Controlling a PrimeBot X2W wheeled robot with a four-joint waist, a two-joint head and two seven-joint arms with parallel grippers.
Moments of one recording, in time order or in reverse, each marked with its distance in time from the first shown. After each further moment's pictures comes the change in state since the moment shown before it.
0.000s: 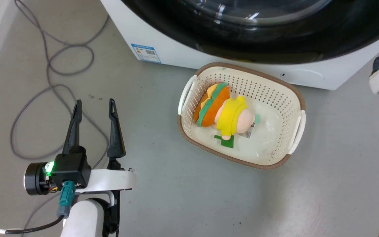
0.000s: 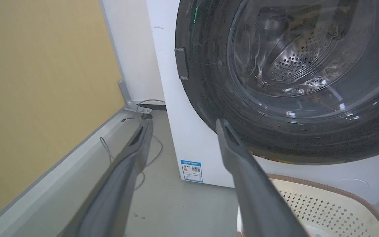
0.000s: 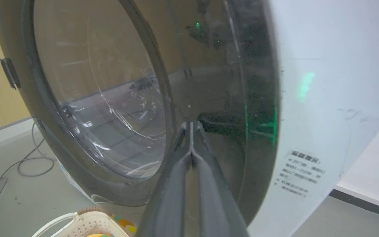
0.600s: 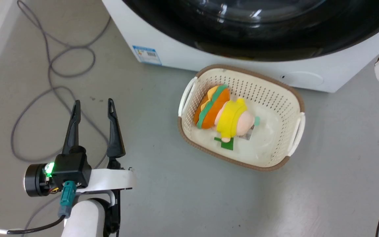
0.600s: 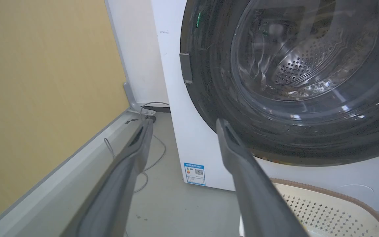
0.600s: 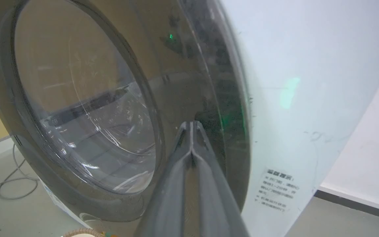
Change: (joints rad) left arm -0.002 -0.001 -0.007 0.000 0.000 0.027 0.000; right arm -0.064 0.054 -0.100 0.078 -0.073 0.004 0.001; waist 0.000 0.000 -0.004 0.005
